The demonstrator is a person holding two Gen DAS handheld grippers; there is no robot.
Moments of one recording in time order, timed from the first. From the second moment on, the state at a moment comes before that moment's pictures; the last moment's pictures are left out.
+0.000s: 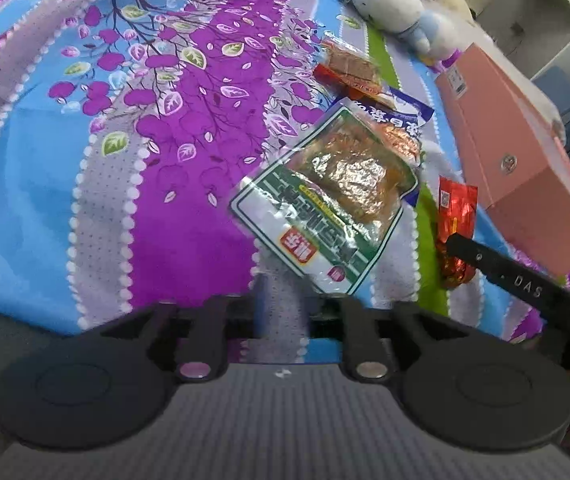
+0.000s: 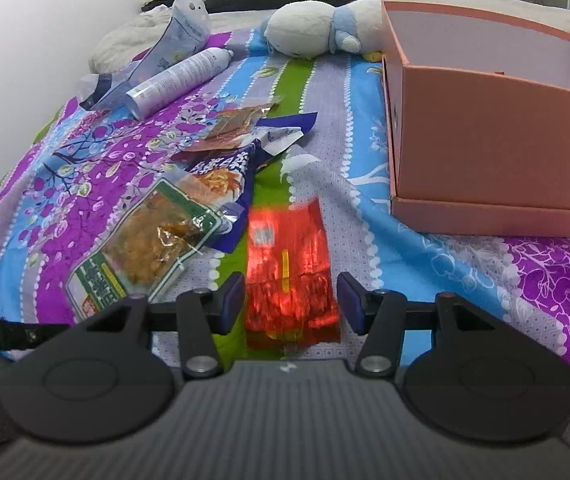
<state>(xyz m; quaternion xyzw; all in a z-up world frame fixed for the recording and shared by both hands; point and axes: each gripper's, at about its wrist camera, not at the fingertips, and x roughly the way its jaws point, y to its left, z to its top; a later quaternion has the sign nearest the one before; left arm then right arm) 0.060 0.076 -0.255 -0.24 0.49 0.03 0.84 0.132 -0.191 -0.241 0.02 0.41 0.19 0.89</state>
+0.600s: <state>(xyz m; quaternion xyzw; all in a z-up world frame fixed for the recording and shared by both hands) 0.110 0.025 -0.241 -0.03 0.44 -0.02 0.90 0.131 -0.185 -0.245 -0.02 0.40 0.22 0.89</state>
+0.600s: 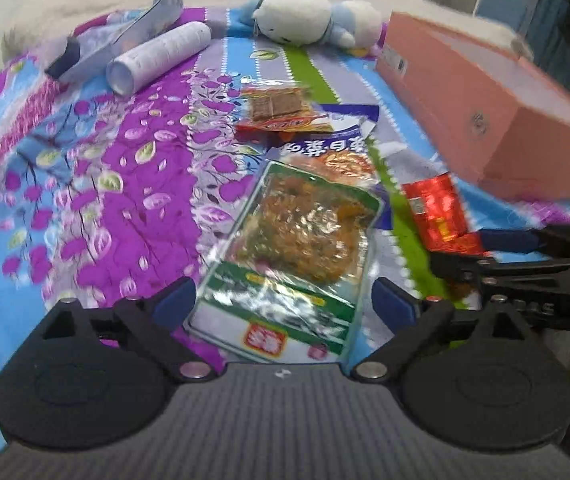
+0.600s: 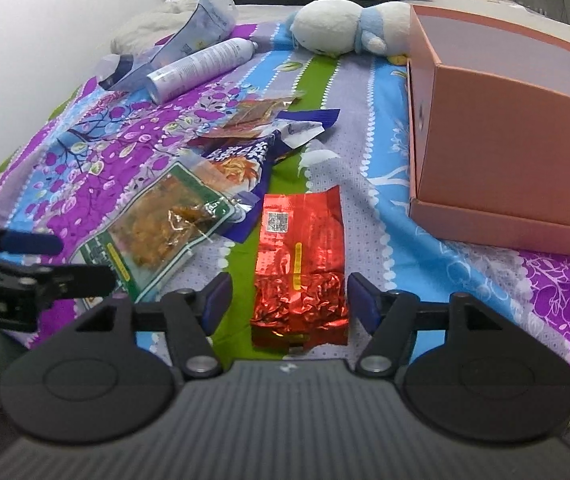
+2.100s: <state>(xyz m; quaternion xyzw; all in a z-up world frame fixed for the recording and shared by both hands) 0.166 -0.010 -0.264 0.00 0.45 -0.04 0.89 0.138 -0.182 -0.252 -0.05 0.39 0.21 0.89</state>
